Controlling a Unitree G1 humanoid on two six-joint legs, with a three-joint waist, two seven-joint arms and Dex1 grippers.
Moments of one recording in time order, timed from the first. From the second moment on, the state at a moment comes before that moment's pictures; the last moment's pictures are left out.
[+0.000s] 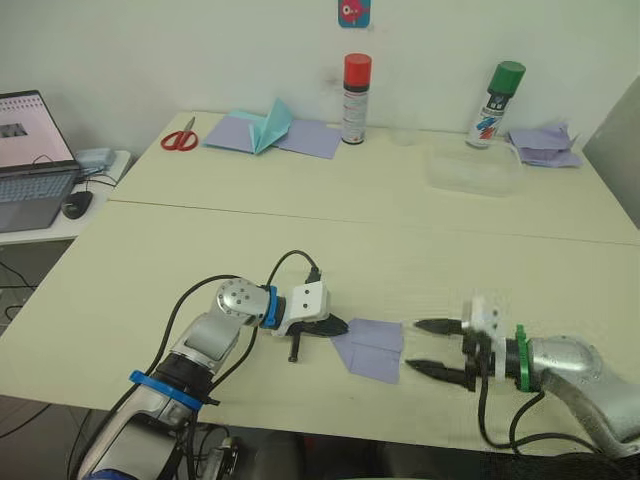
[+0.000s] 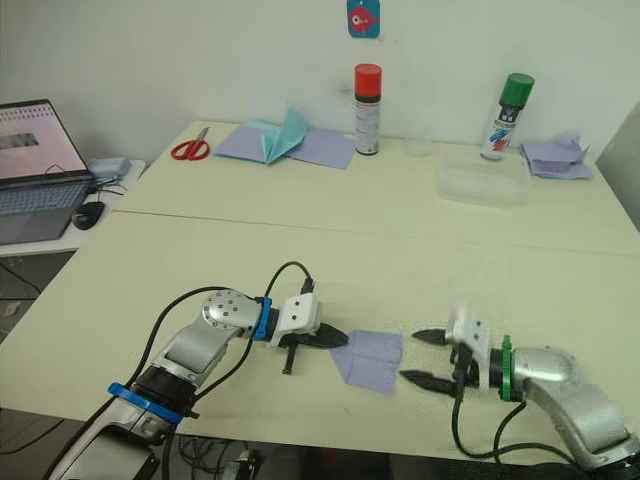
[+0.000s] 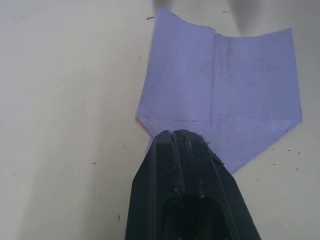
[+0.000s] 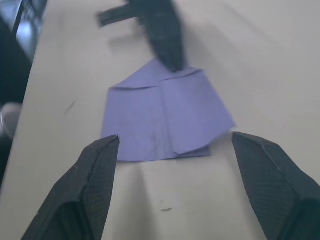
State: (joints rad) left arm -0.46 0.53 -0.39 0.20 -0.07 0.04 -1.23; right arm 0.01 -0.80 0.05 -0.42 0.66 0.64 0.85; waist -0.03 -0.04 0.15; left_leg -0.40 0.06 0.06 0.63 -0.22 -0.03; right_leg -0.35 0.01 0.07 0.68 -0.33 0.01
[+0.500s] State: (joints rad) left arm -0.46 0.52 -0.39 0.20 -0.07 0.04 -1.23; right arm -0.13 -0.69 -0.09 -0.23 1.72 1.31 -0.17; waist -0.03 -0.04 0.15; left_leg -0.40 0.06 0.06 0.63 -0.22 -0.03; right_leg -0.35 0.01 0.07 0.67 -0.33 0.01
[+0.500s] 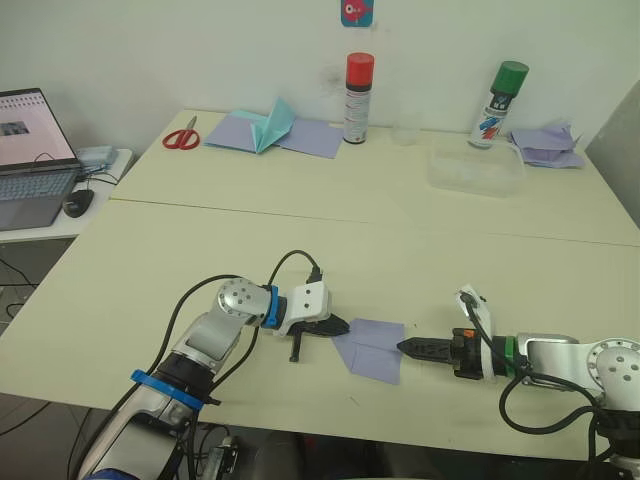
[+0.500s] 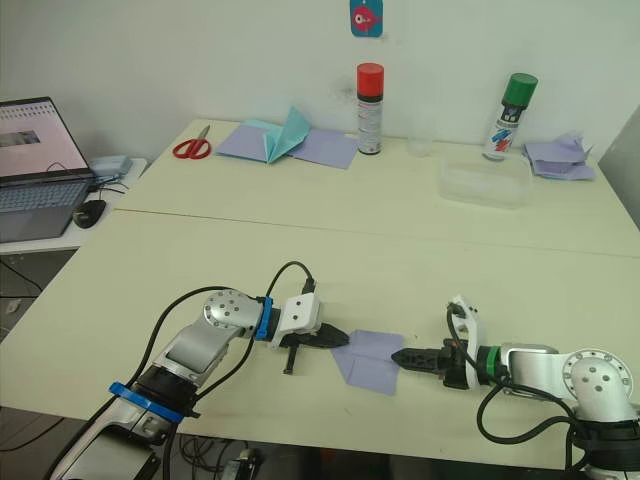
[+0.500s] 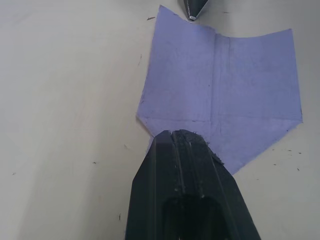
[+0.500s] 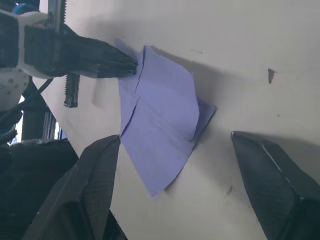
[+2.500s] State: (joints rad) left arm -0.47 0.52 -0.39 0.20 -0.07 0.04 -1.22; right arm -0.17 -0.54 0.02 -0.10 1.96 1.07 -0.35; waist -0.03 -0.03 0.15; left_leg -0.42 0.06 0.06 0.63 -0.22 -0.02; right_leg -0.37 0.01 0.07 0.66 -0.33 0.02
